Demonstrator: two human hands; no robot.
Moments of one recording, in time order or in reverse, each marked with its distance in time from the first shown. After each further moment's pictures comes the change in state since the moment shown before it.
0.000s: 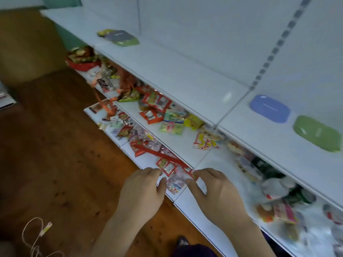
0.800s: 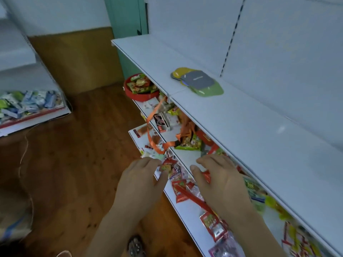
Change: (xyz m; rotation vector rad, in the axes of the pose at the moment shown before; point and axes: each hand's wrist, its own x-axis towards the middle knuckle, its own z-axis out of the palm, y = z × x) left_hand 0.259 -0.282 -0.149 -0.008 0.270 -0.187; right_hand 0.387 -0.211 0.117 0.084 0.170 -0.315
